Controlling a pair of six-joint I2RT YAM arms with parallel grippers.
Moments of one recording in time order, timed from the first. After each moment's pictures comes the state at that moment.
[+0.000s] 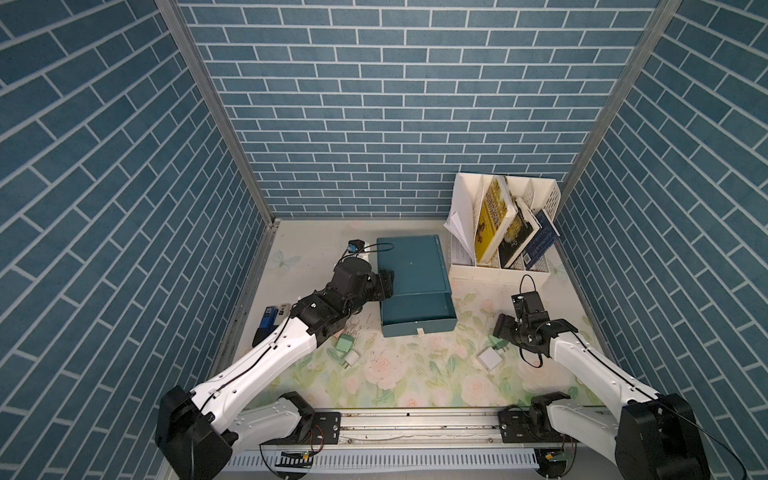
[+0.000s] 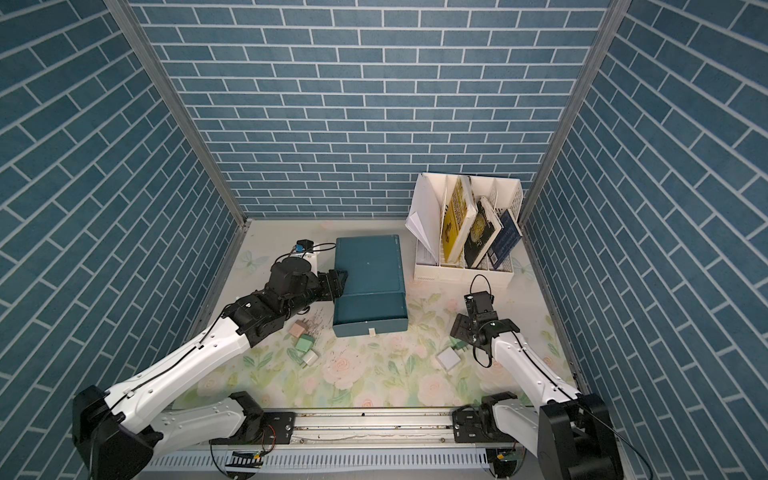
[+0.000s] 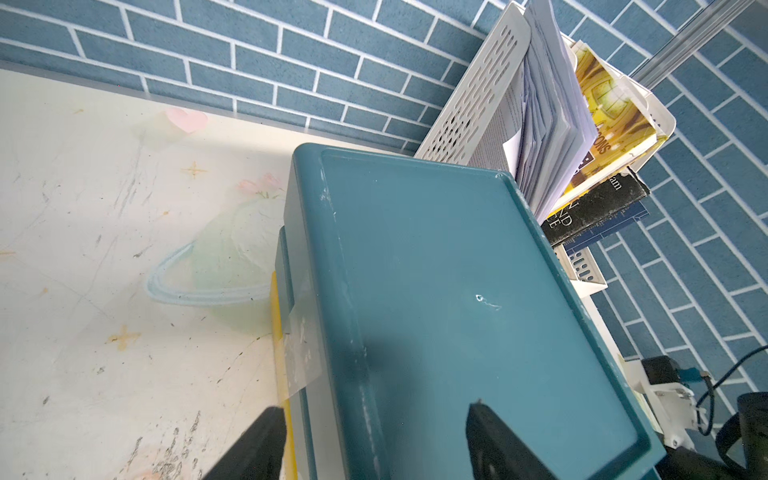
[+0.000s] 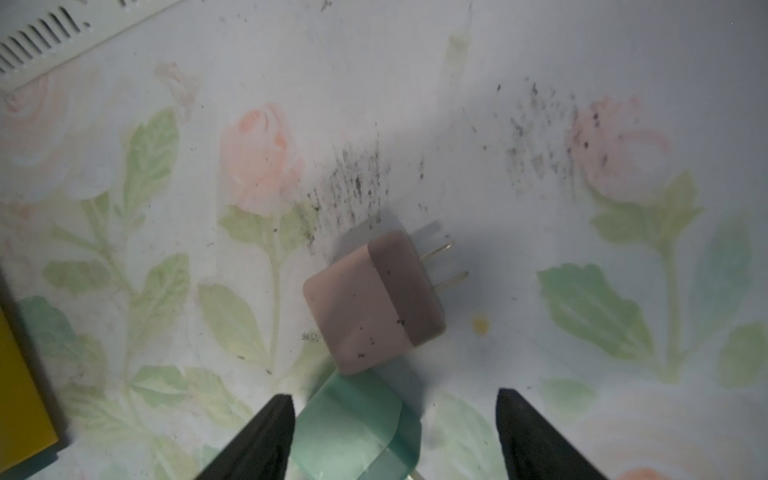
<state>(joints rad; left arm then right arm) -0.67 1.13 0.97 -0.36 -0.17 -0.58 0.28 1.08 0.51 -0.56 0.07 0.58</state>
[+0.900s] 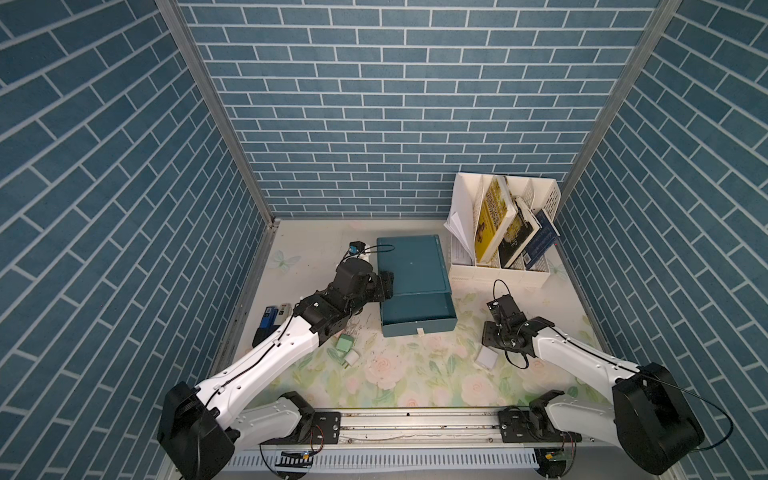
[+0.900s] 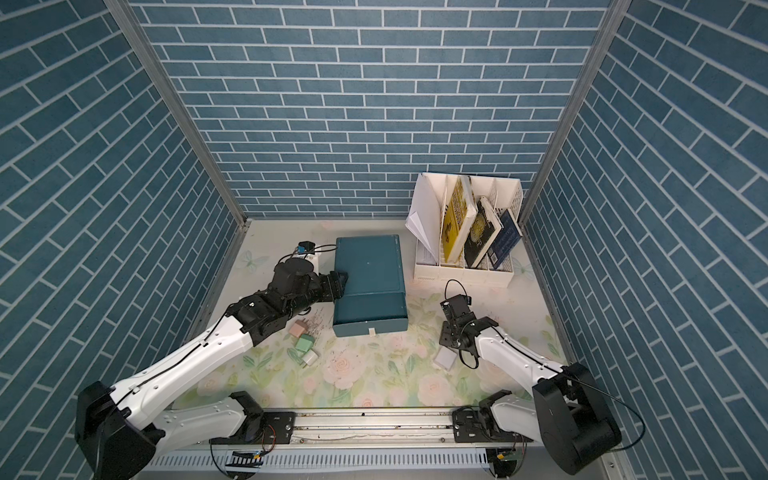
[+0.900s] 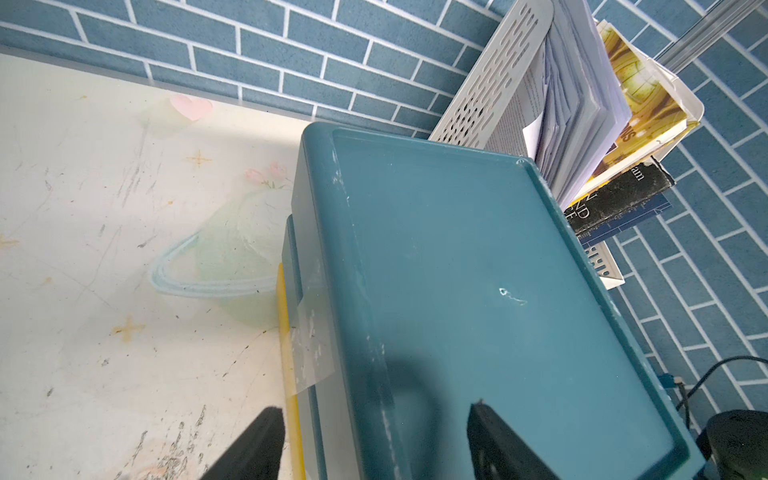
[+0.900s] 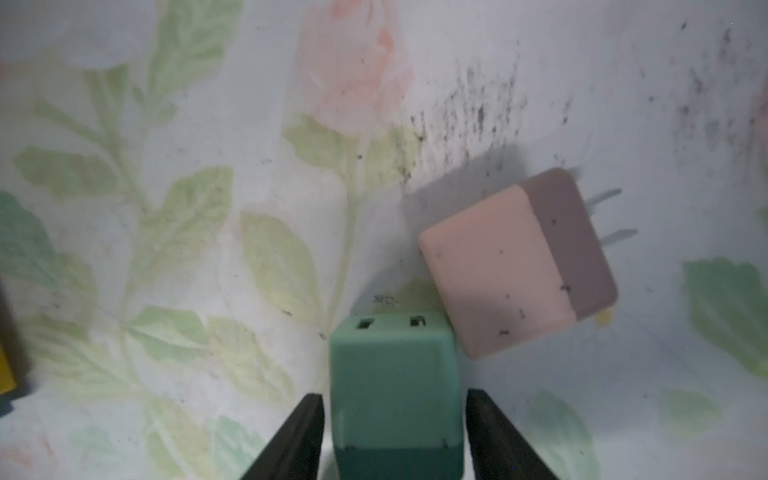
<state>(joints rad) -0.66 1.15 0.95 -0.35 -0.17 -0.58 0.49 1.21 0.54 -0.51 0.15 0.63</state>
